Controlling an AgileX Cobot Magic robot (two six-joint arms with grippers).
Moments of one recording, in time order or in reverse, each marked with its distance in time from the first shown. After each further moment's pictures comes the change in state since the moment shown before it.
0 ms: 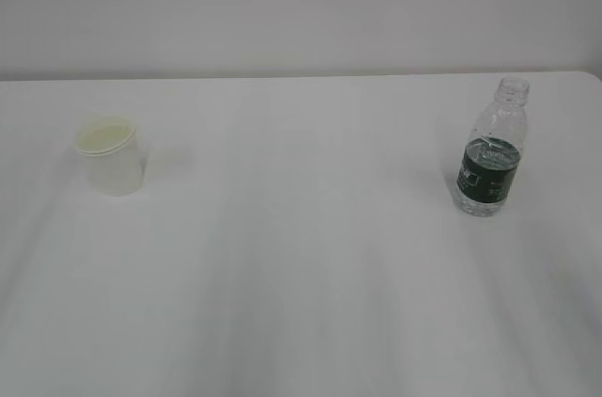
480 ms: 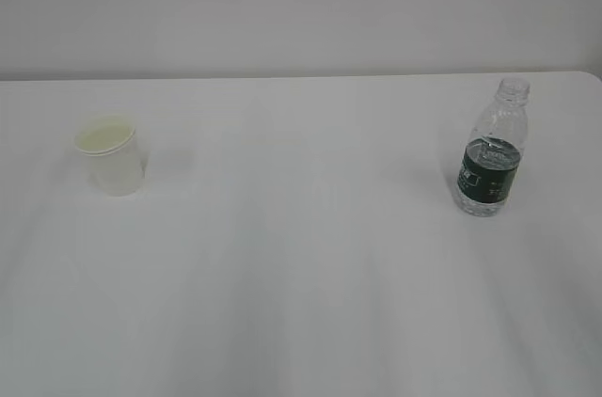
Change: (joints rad) left arm 0.000 -0.239 -0.010 0.000 0.282 0.000; right arm 0.000 -0.087 -0.076 -0.040 0.243 0.000
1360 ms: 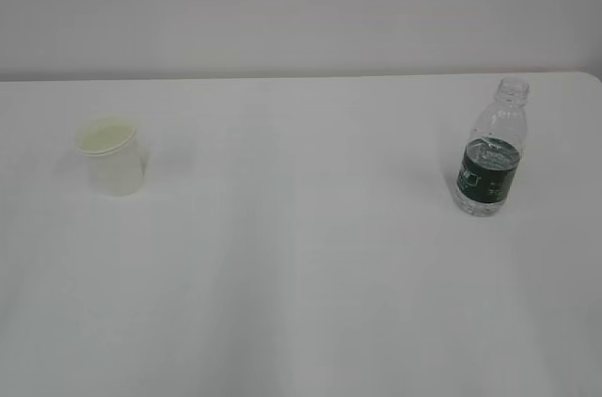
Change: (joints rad) left arm 0.000 -0.029 -0.067 -0.094 0.411 0.077; right arm 0.000 -0.334 -0.006 -0.184 0.469 0.153
